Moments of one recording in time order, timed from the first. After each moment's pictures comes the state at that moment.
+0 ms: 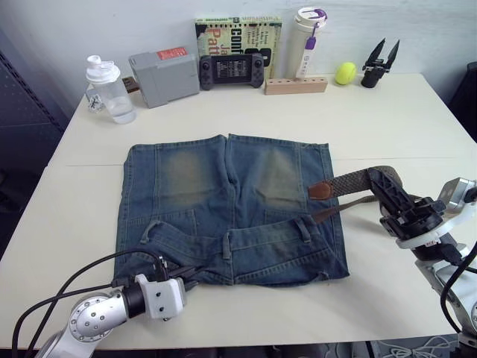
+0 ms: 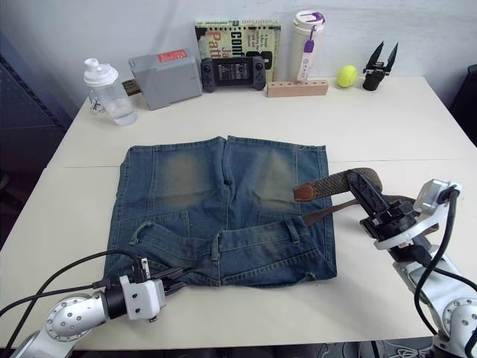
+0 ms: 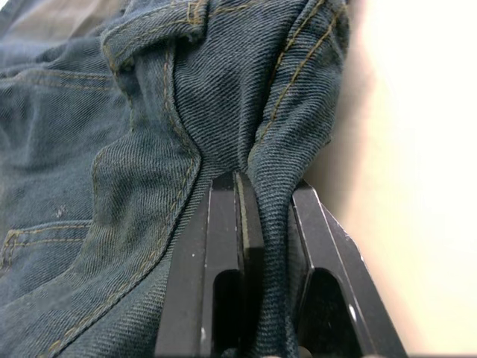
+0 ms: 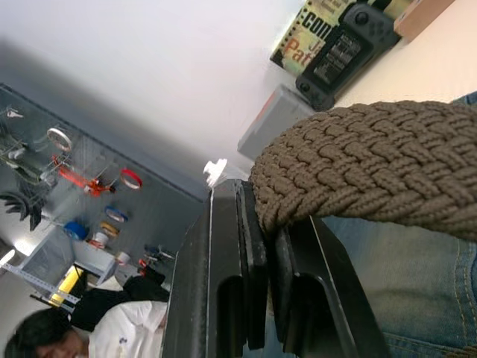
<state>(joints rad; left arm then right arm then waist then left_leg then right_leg) 0.35 0.74 -0.06 -0.39 0.03 -0.29 -0.61 0.06 -0.56 -0.50 -0.40 1.81 0.67 0.21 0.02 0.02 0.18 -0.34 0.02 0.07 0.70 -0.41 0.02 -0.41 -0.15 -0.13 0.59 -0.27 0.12</state>
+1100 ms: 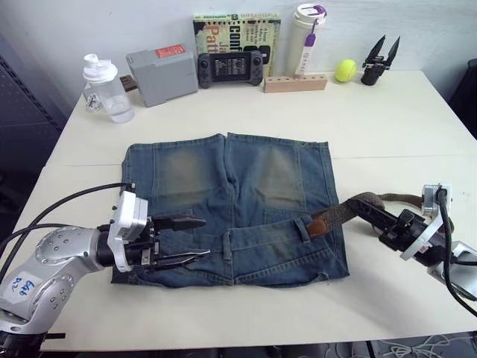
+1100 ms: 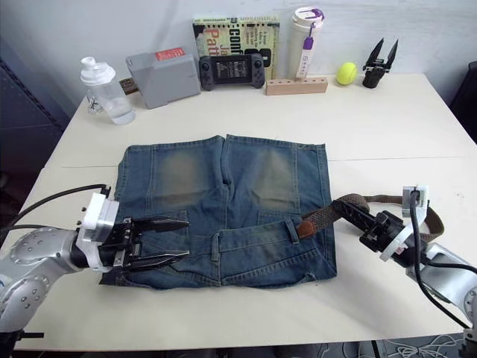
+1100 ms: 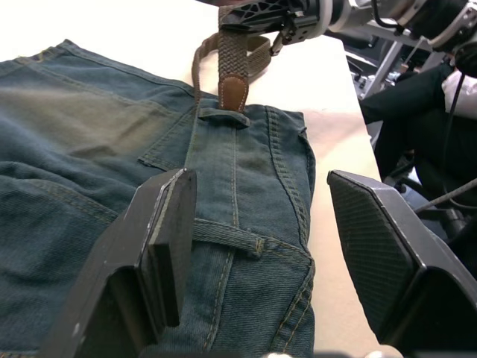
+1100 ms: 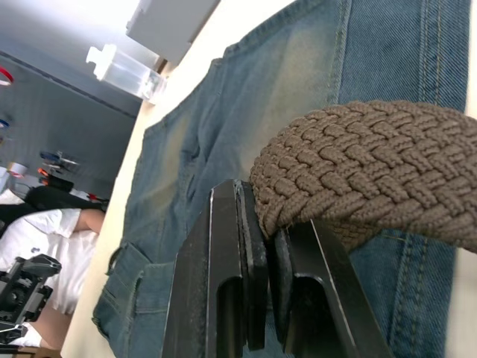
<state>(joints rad) -0.02 0.86 0.14 -0.49 -0.82 0.42 -0.97 0.07 -0.77 -0.47 -0.27 1.69 0.89 0.19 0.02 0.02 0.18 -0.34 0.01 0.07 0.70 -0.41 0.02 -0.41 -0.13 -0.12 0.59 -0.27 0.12</state>
